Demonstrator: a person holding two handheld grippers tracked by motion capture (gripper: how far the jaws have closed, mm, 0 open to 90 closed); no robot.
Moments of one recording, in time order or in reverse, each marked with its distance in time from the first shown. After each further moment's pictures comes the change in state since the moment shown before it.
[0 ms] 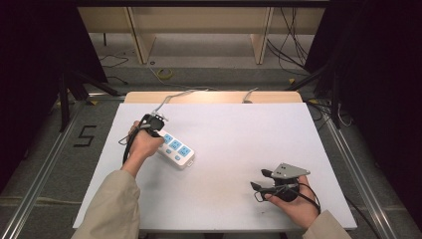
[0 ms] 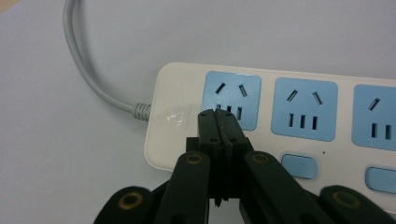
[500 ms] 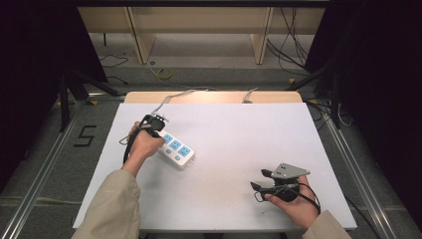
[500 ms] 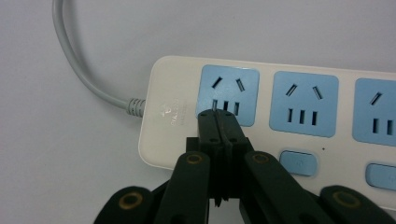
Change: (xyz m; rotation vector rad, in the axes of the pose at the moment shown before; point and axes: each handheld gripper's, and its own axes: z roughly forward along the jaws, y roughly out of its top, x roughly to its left) left arm 0.000 0.000 0.004 0.026 -0.012 -0.002; right arm 0.000 0.000 0.000 0.000 0.000 0.000
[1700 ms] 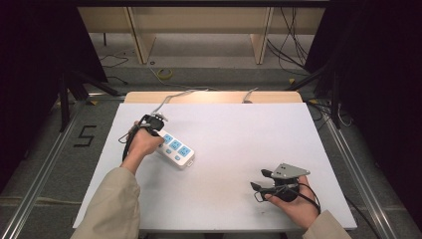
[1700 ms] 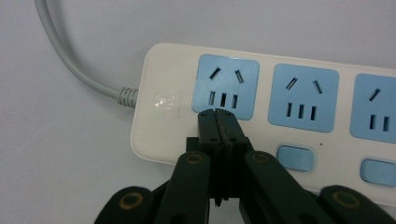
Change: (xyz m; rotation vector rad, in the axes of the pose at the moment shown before) left arm 0.004 0.003 0.002 0.053 -0.035 -0.020; right arm 0.000 0.000 0.000 0.001 0.000 -0.002
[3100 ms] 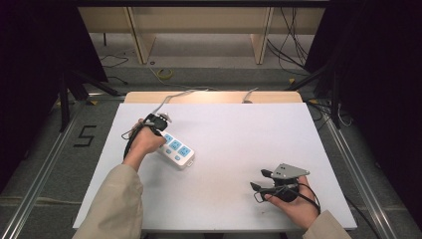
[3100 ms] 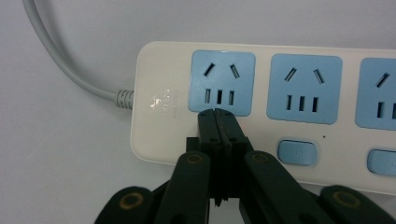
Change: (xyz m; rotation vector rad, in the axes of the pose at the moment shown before) left arm -0.004 0.007 0.002 0.061 0.018 0.070; right arm 0.001 0.000 0.000 0.000 -0.001 -0.007
